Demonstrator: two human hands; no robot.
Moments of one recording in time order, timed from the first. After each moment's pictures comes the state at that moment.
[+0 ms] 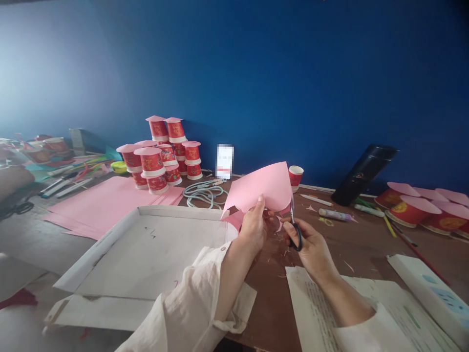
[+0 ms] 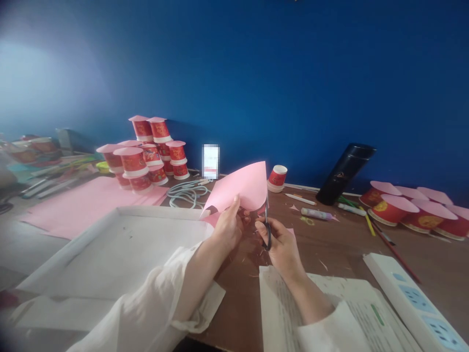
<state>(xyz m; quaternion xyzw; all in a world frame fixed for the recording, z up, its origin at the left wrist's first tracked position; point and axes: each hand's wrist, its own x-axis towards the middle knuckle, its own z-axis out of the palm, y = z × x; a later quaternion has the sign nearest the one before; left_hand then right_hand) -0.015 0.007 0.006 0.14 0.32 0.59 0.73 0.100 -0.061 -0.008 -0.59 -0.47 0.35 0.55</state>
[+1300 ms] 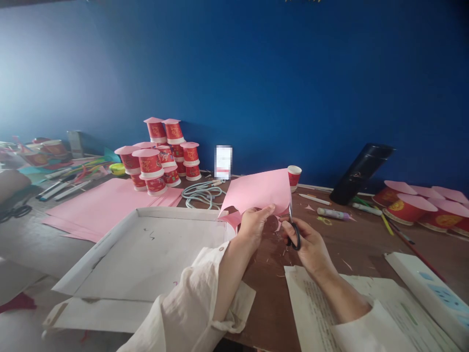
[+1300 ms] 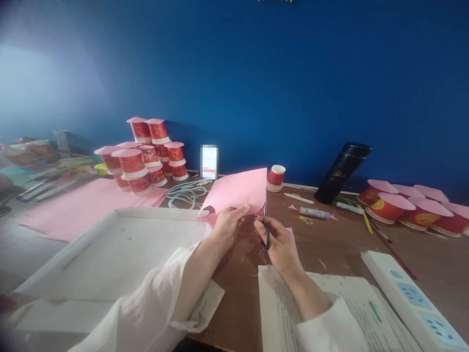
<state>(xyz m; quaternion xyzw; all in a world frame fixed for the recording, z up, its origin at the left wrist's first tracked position) -0.023 0.012 -0.006 0.32 0.37 0.52 0.70 0.100 -0.058 -0.008 -0.60 -0.47 0.36 0.55</state>
